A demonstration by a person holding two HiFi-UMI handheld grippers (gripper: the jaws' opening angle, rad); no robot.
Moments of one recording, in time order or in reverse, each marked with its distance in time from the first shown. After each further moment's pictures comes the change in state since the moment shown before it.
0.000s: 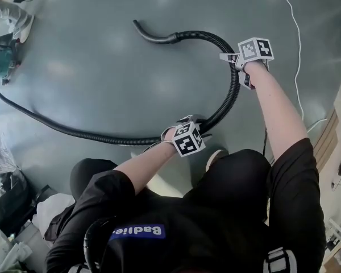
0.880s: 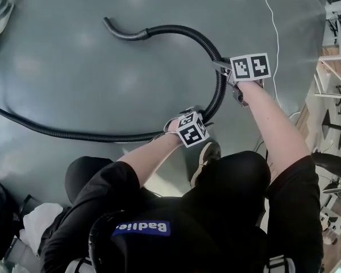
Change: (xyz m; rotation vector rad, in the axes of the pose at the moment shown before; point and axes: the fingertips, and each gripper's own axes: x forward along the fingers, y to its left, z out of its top) left arm -0.034 0.006 0.037 -0.034 -0.221 -0.029; right arm -0.041 0.114 -0.021 -0.229 0.028 -0.306
